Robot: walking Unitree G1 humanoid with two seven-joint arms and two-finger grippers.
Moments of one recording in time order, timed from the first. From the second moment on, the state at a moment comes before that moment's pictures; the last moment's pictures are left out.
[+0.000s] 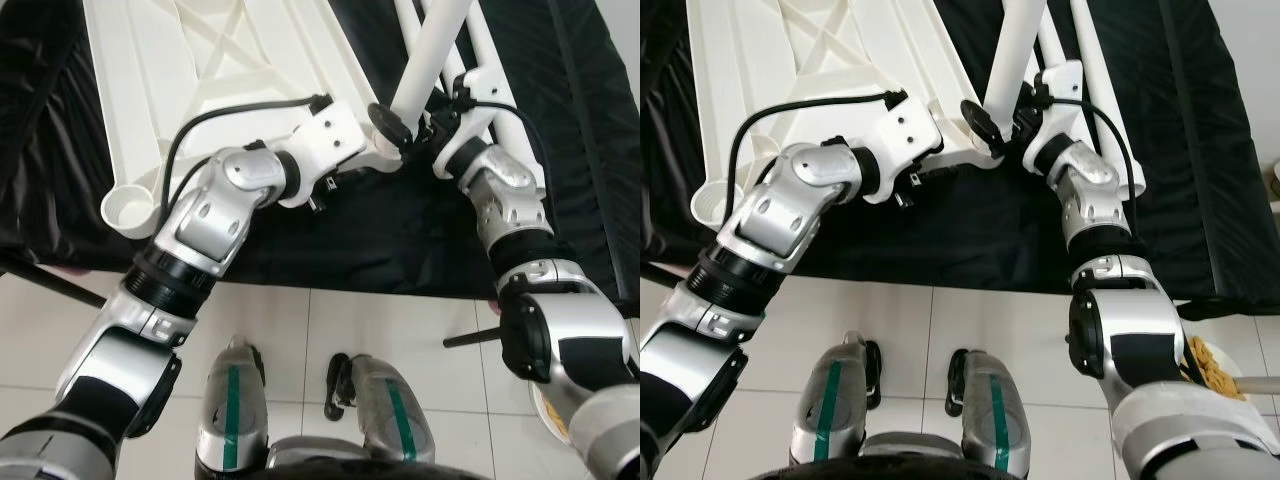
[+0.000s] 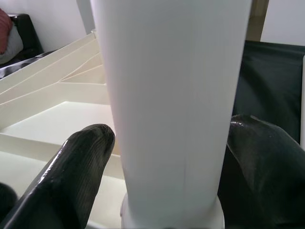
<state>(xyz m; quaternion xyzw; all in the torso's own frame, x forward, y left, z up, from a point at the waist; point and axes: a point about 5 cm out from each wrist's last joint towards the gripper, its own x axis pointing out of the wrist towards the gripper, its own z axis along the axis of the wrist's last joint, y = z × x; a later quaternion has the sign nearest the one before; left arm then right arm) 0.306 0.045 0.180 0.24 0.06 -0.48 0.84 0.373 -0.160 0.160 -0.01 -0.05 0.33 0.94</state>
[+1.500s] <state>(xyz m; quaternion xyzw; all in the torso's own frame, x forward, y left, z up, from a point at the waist) 0.299 0.046 0.182 0.24 0.06 -0.49 0.84 0.373 -0.164 0.153 -0.02 -0.05 0.29 0.95</state>
